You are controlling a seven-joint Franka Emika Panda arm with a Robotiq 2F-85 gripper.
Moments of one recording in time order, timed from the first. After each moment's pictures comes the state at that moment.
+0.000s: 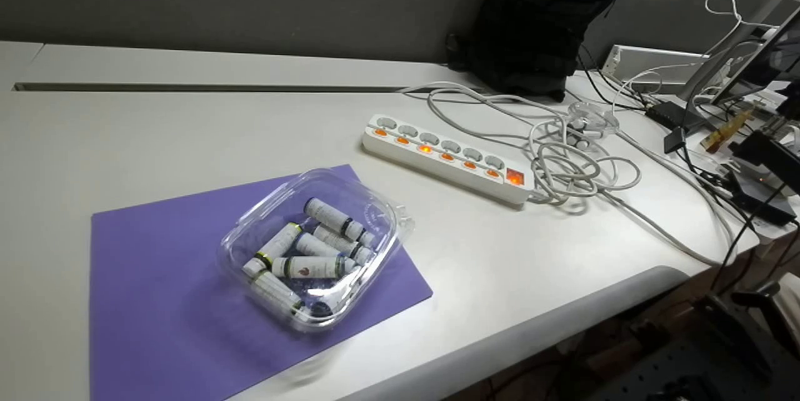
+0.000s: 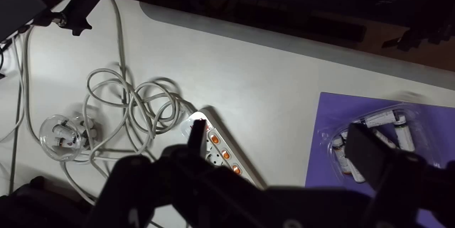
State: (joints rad) arm 0.01 -0.59 0.11 -2.39 -0.17 1.64 -0.08
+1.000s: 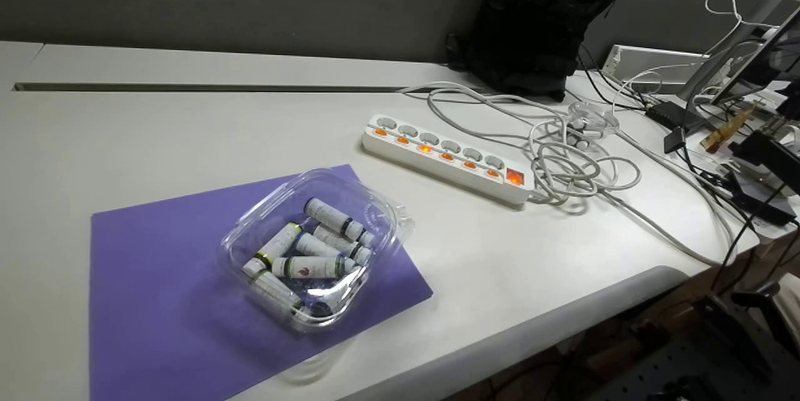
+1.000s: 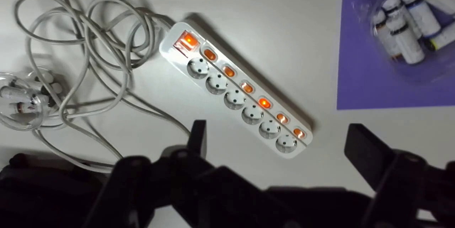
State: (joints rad) arm -0.04 -0.26 0.04 -2.44 -0.16 2.27 0.10
